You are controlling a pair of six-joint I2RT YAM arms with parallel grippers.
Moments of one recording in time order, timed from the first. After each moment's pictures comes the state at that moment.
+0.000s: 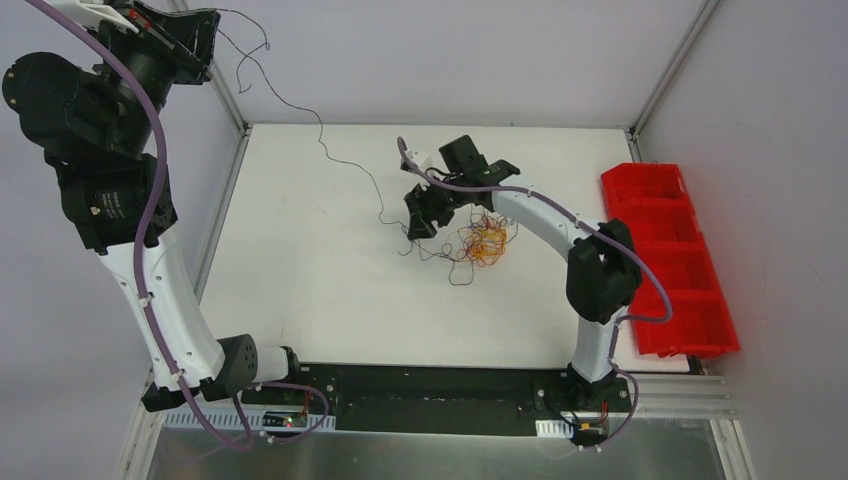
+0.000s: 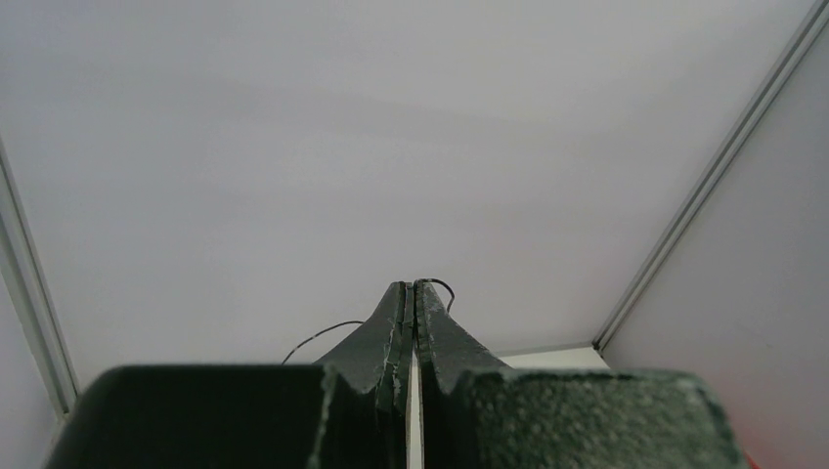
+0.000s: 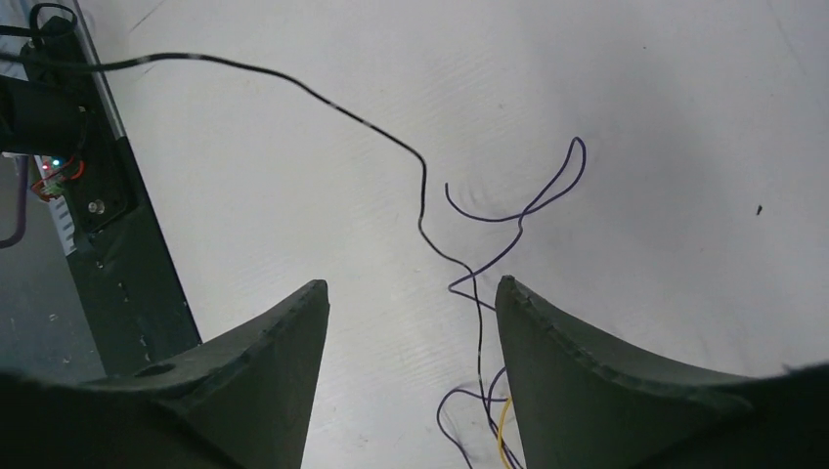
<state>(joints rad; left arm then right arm) 0.20 1.33 2.25 -0.52 0.42 -0.42 0.65 1.88 1.62 -0.64 -0.59 -0.18</state>
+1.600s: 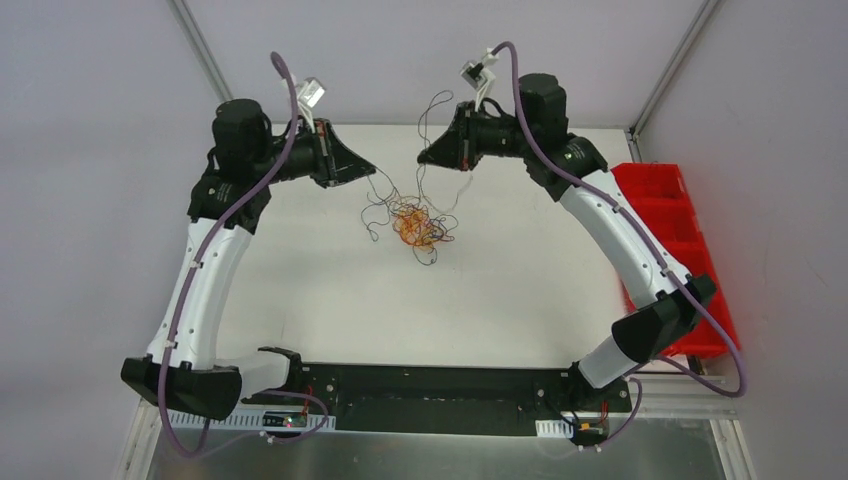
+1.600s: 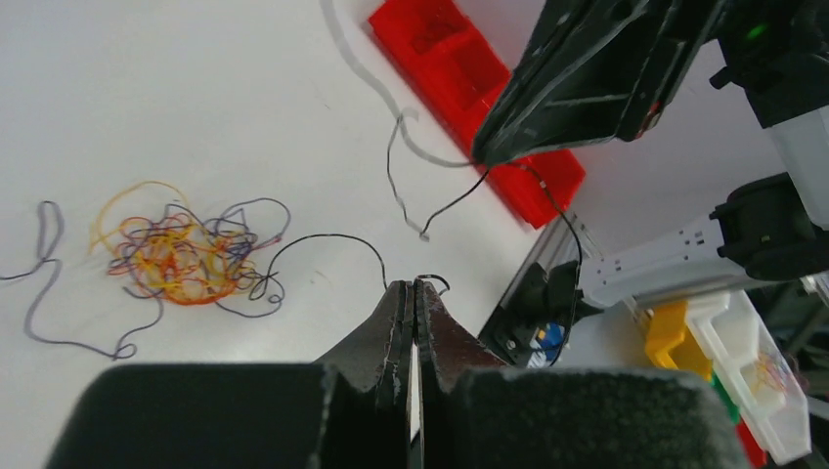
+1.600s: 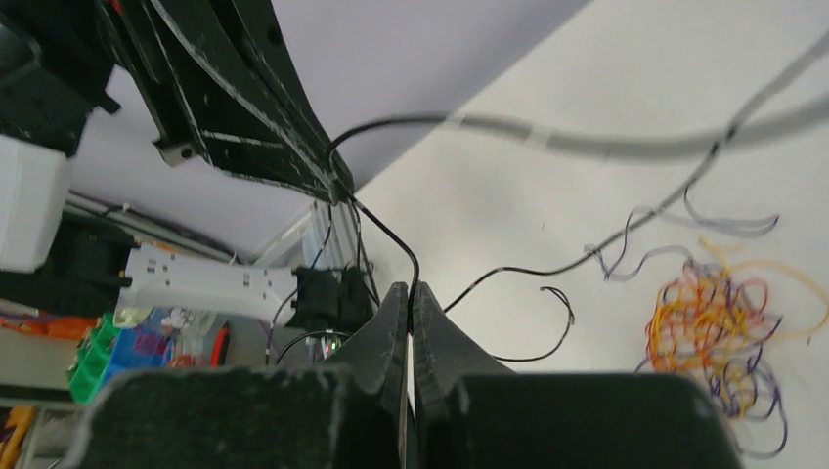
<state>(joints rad) -0.14 1.18 1.47 -0.52 0.82 -0.42 0.56 1.60 1.81 -0.40 -0.76 0.43</state>
